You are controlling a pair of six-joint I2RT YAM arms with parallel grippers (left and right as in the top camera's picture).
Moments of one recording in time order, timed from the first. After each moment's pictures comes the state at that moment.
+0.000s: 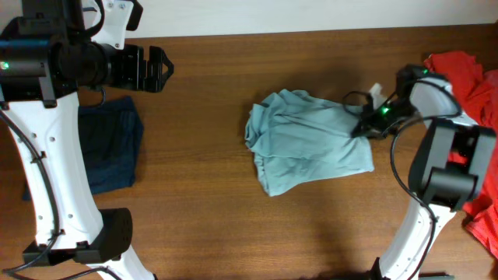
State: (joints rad) left arm -0.01 1.92 2.65 -1.69 0.34 0.15; right arm -0.27 2.21 1.69 -1.15 -0.42 -0.12
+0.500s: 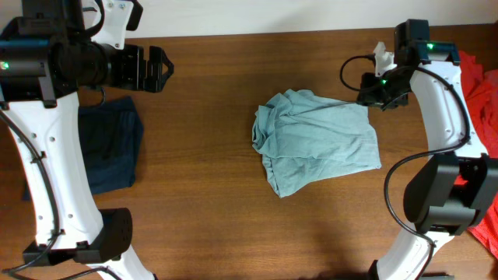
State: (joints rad) left arm -0.01 1.92 2.65 -1.69 0.34 0.15; right arm -0.13 1.99 1.84 -1.19 -0.20 -0.03
